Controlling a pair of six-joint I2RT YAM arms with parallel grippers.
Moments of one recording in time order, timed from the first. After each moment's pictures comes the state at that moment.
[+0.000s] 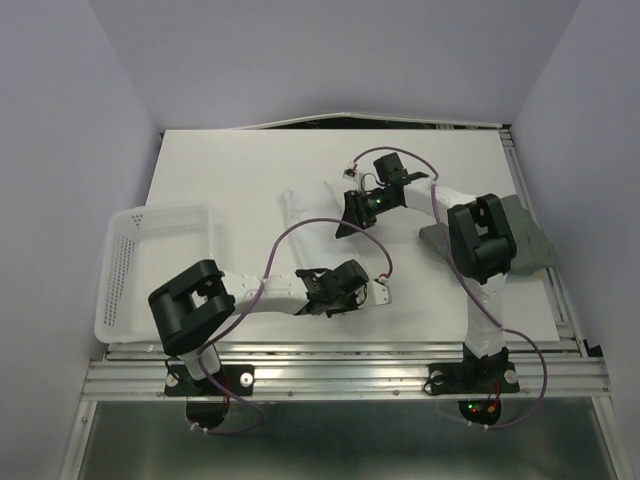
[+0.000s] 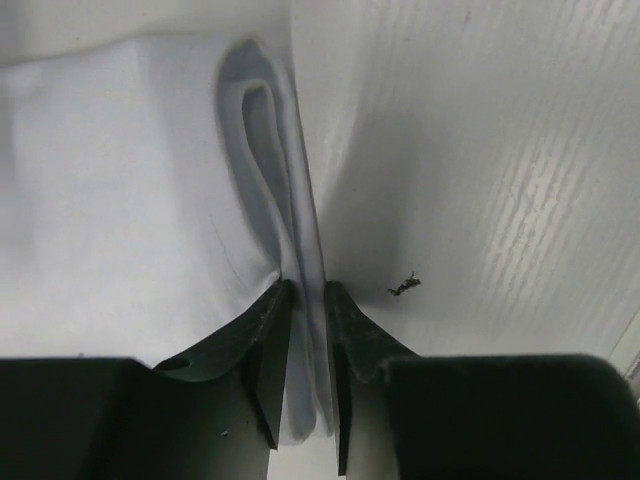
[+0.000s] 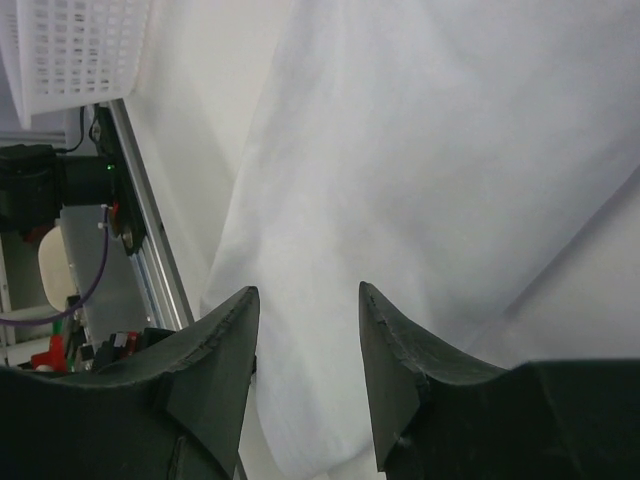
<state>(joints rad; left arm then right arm) -1.12 1.65 0.87 -0.22 -0.11 0.39 0.38 2.12 1.54 -0.48 -0.98 0.03</state>
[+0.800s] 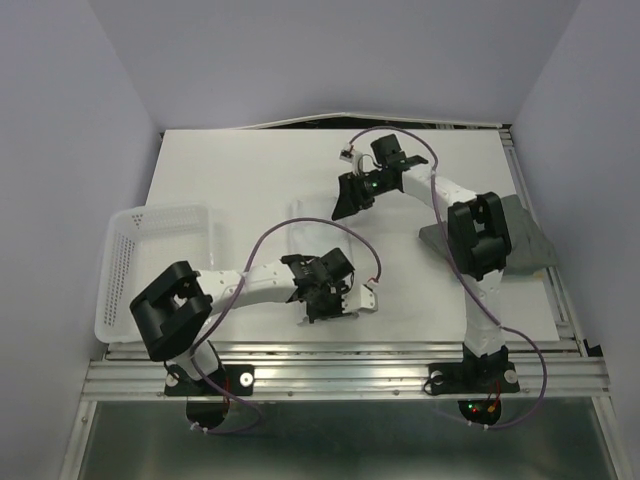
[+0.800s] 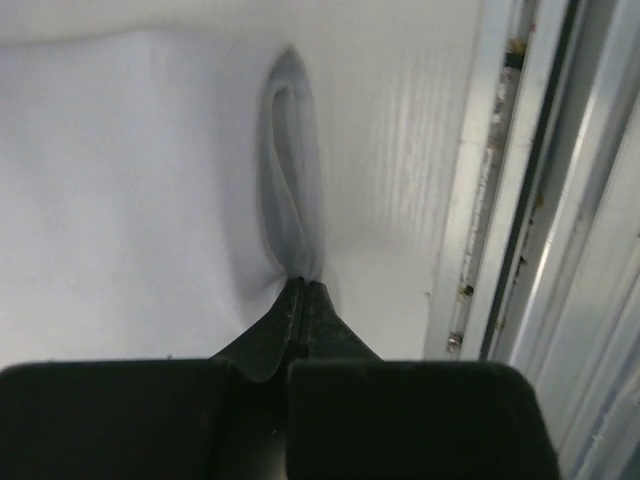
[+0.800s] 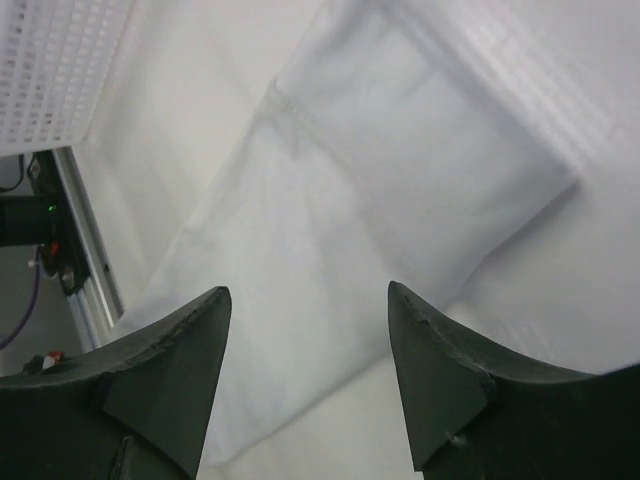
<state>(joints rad) -1.04 1.57 0.93 -0.57 0.22 0.50 0.38 2.16 1.71 -0.56 -0.87 -0.04</state>
